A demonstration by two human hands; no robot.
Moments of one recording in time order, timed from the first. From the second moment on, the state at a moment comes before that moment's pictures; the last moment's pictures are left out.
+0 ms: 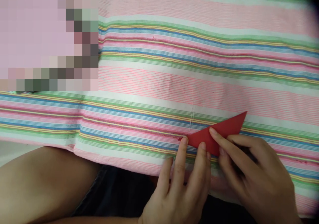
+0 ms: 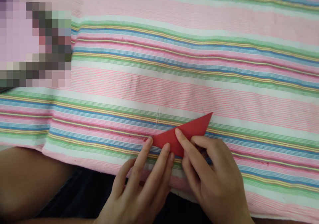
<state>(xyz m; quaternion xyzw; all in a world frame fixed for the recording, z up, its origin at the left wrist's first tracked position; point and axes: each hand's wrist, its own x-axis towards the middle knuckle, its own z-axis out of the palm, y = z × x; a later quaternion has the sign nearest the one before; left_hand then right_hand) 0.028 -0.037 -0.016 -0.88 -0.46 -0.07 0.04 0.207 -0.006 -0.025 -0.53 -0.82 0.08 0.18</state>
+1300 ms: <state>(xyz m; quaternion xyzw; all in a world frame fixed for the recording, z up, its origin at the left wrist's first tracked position) 0.029 -0.046 -0.016 -0.87 -0.48 0.00 0.09 0.211 -0.008 -0.025 -0.54 -0.82 0.06 0.17</state>
